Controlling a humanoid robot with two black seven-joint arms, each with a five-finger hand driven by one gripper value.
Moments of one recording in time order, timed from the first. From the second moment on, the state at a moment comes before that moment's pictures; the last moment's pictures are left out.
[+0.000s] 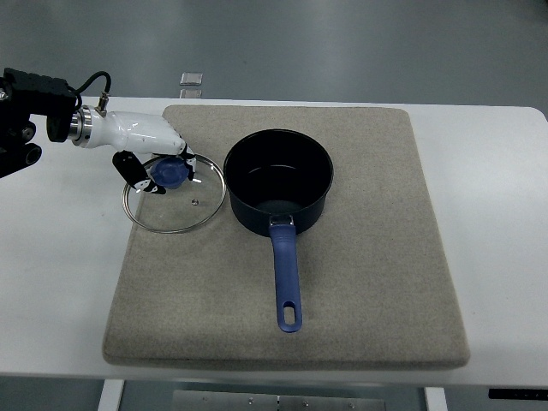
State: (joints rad) left arm -1.35 0.67 0.23 -0.99 1.55 -0.06 -0.61; right arm 0.03 0.00 -0.02 0.20 0.02 0.00 0.06
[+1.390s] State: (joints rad) left arm -1.33 0.73 -0.06 -0.98 1.37 -0.02 -0.61; right arm 0.03 0.00 -0.02 0.20 0.02 0.00 0.06
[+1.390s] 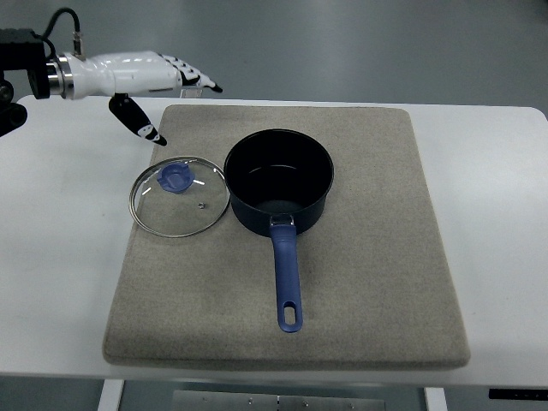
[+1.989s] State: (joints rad) left arm -1.29 0.45 -0.20 -0.60 0.39 -0.02 -0.61; right arm 0.03 0.00 -0.02 0.20 0.02 0.00 0.06
